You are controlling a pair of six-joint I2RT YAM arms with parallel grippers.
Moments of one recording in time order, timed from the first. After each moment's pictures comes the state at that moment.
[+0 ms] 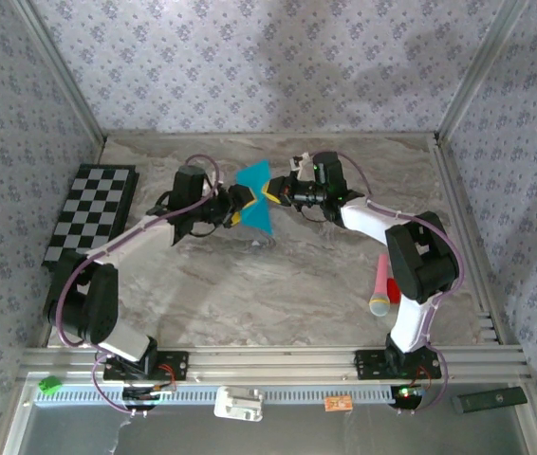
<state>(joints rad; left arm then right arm) -0.42 1.51 0.97 -0.03 0.59 -1.11 0.44 1.83 1.16 0.29 -0.75 1.07</state>
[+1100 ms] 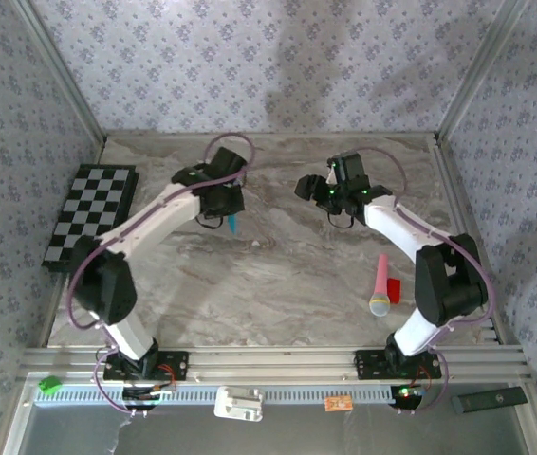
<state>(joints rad) -0.63 1.73 1.52 -0.93 -0.25 -0.66 0.36 1.62 1.16 -0.28 -0.25 0.70</state>
